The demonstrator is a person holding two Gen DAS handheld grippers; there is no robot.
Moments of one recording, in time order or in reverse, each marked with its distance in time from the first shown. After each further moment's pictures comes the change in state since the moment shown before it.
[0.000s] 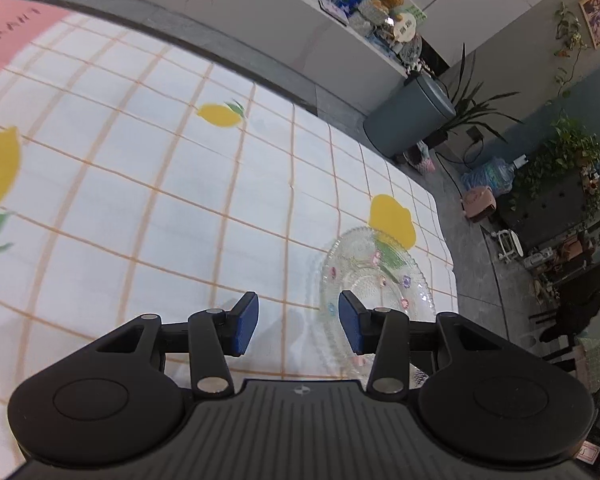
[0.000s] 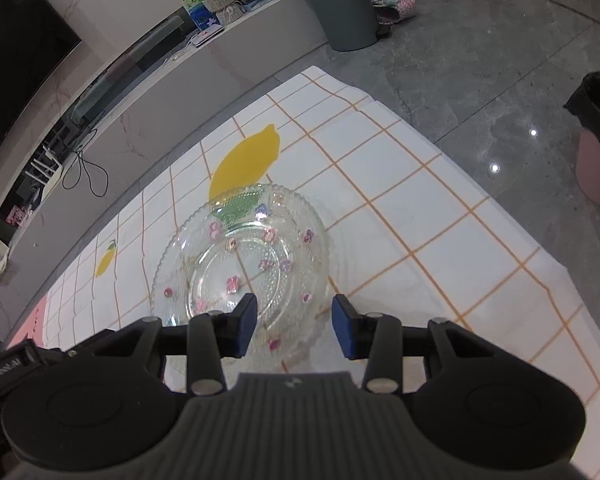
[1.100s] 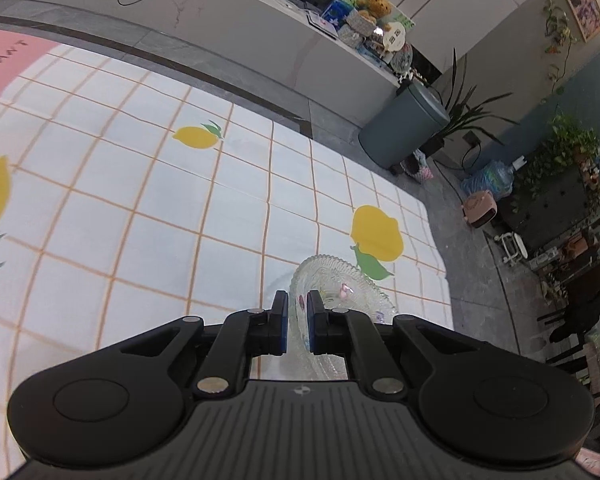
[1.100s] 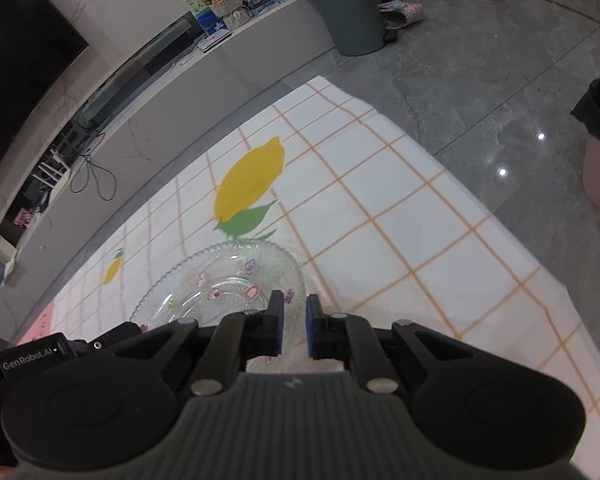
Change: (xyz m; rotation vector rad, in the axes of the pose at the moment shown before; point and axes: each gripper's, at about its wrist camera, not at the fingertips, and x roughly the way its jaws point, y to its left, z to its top) left arm -0.019 -0.020 -0.008 0.049 -0.070 0.029; right arm -0.012 -0.003 0.002 -0.007 0.002 0.034
